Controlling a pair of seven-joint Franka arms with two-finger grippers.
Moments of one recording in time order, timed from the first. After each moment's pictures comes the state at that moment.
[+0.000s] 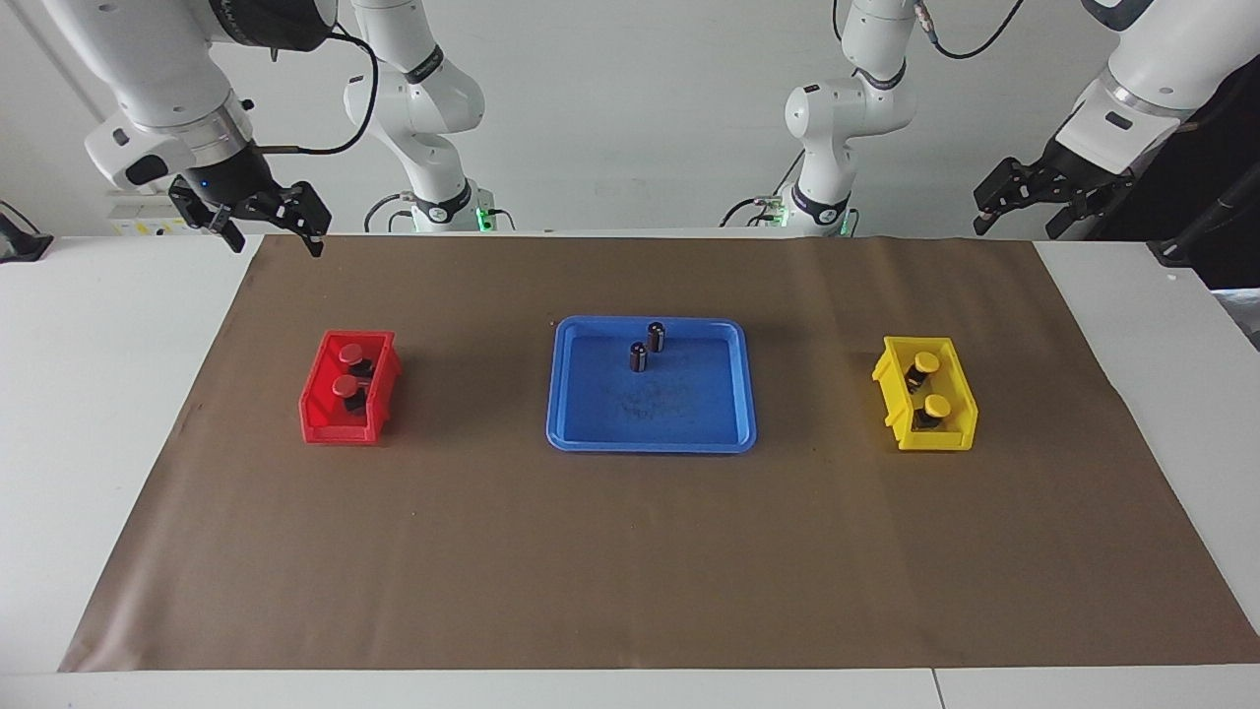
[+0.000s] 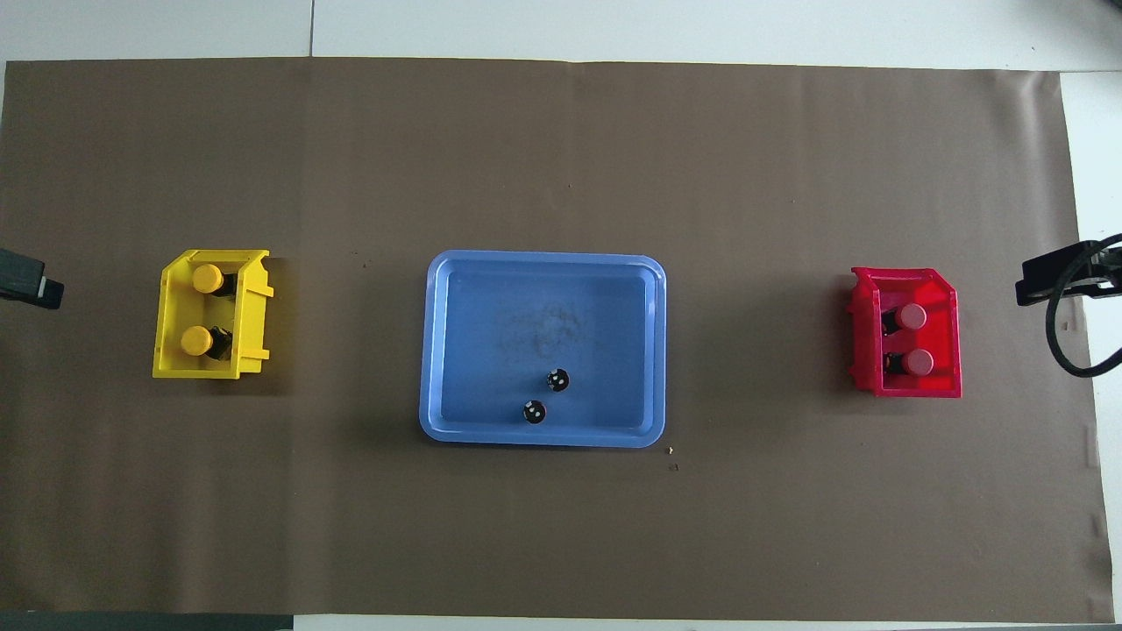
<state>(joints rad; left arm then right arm) 0.06 -0.01 -0.10 -1.46 -0.03 1.35 0.09 0.01 -0.05 -0.06 -1.59 -0.05 1.46 0.00</state>
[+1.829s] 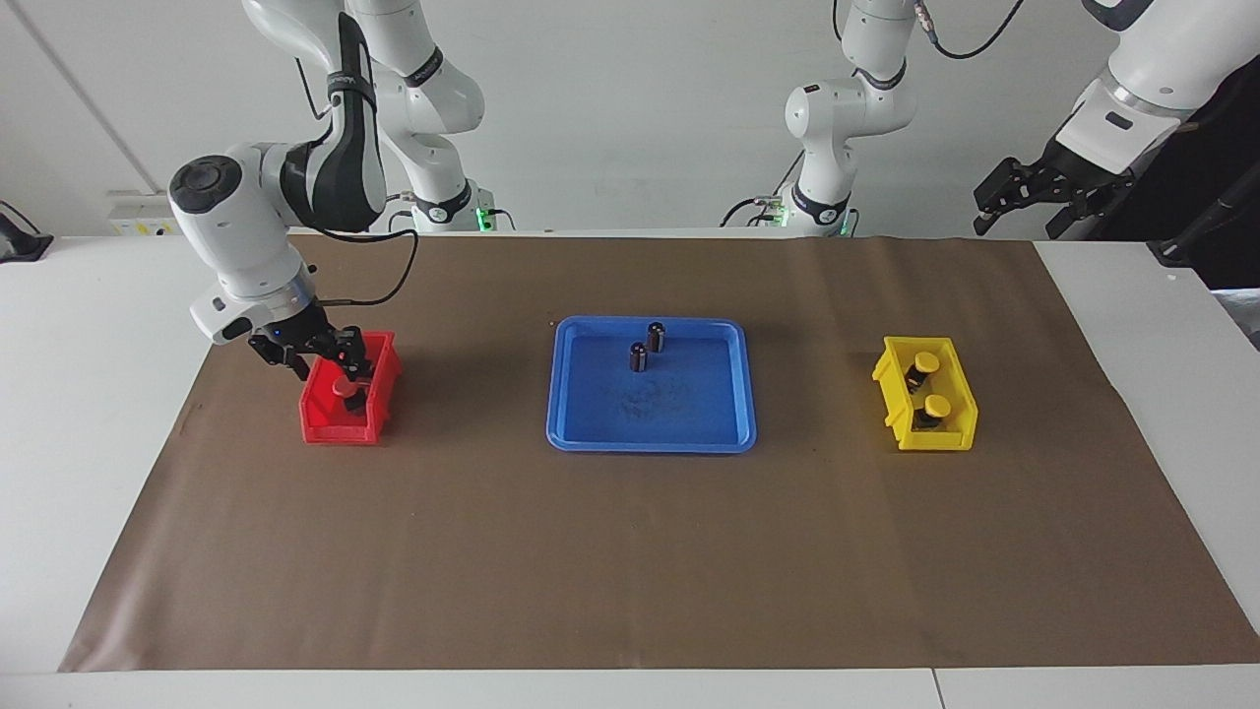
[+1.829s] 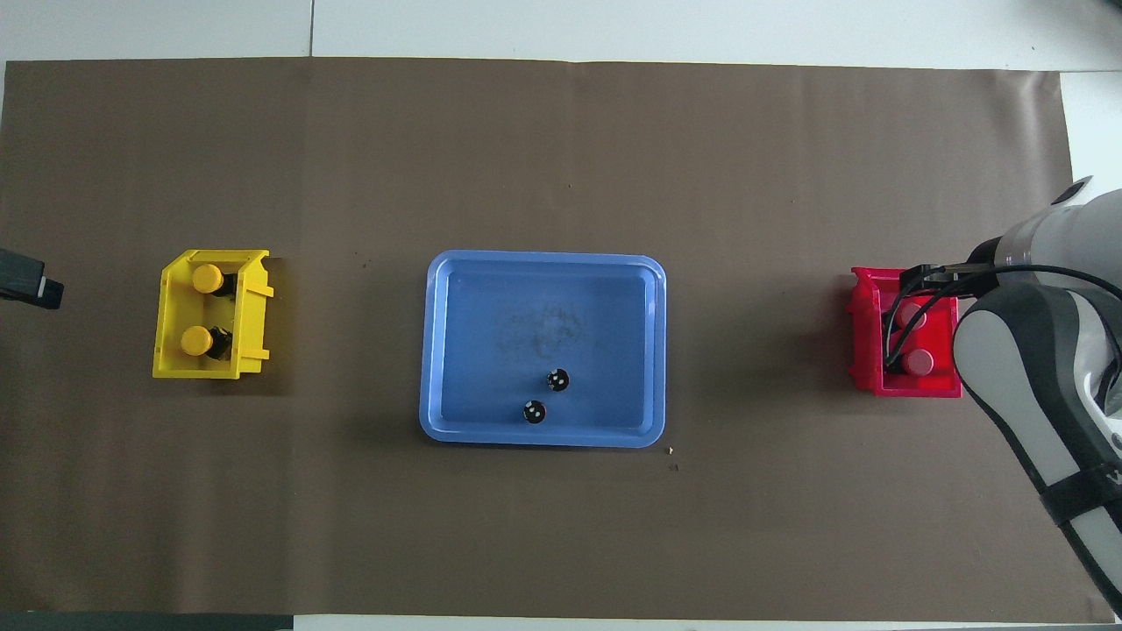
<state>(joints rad) 0.06 -0.01 -0.10 -1.46 -0.03 1.35 0.09 -0.03 0.03 -0.06 -2.11 -0.02 2.17 -0.04</state>
